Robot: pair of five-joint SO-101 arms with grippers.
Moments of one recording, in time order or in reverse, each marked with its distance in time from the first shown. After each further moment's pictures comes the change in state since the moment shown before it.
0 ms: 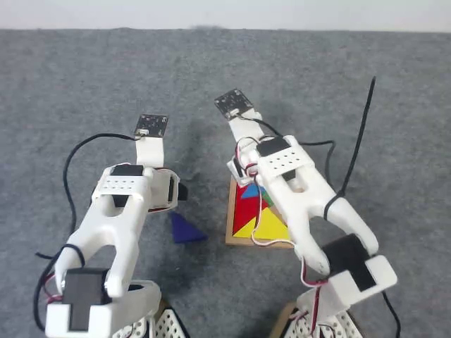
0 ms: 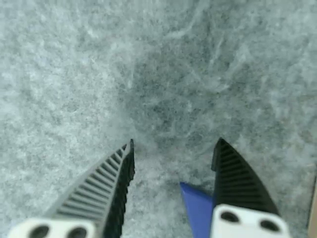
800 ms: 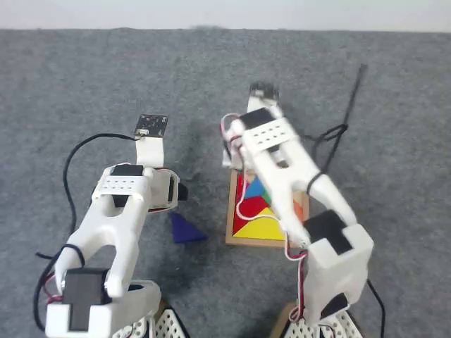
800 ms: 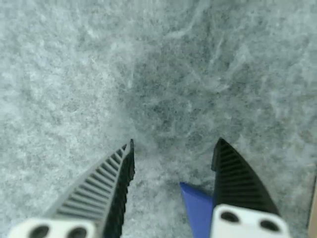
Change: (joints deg) left arm 0.0 0.0 0.0 0.0 0.0; right arm -0.8 13.5 -26.1 25.7 -40.2
